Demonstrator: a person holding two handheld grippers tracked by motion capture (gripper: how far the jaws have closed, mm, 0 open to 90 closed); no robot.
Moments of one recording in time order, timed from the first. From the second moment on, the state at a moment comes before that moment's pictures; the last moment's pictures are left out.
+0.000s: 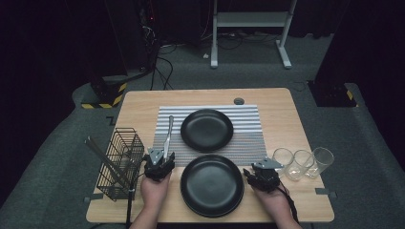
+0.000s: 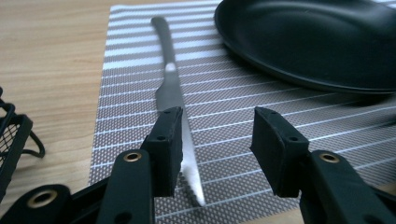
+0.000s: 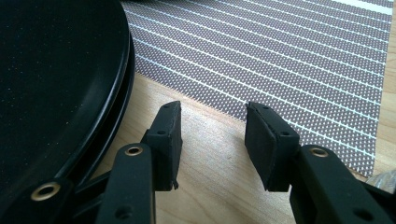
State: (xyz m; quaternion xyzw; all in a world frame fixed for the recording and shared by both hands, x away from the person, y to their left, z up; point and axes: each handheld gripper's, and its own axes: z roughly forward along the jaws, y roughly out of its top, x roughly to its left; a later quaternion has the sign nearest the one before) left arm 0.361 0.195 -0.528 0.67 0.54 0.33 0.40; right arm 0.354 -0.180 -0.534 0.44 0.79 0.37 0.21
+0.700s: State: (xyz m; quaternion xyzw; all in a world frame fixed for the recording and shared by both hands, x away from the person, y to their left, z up) left arm 0.329 0.182 -0.489 0.72 0.47 0.31 0.41; right arm 0.354 -0.179 -0.534 0.44 0.79 0.36 0.21
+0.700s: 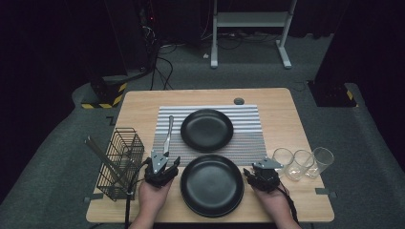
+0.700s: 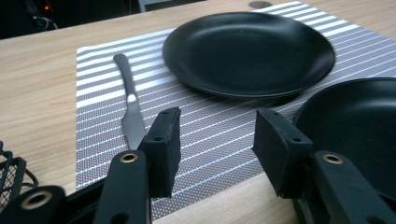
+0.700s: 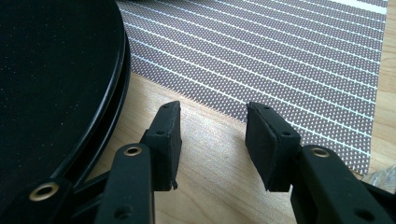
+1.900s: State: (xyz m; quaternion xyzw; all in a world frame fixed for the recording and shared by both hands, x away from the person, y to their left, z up) left arm 0.311 0.192 -0.422 0.71 0.46 0.29 0.45; right arm 0.355 -0.179 -0.534 0.44 0.79 0.36 0.20
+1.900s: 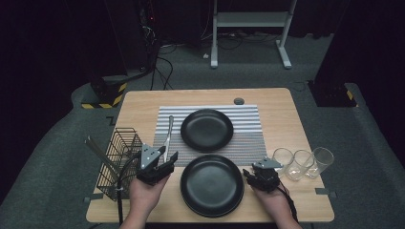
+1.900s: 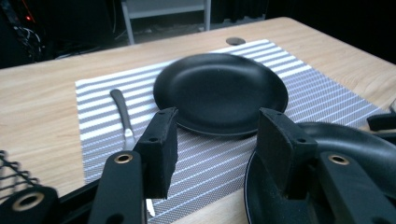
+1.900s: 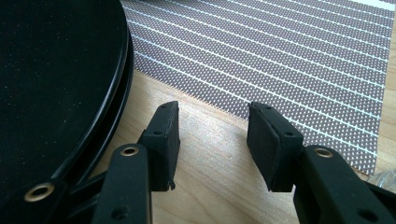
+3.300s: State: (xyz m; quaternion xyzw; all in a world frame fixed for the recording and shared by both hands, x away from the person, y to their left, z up) left arm 0.303 0.226 -0.387 0.68 0.46 0.30 0.48; right arm 0.355 -0.179 -0.534 0.45 0.79 0.36 0.20
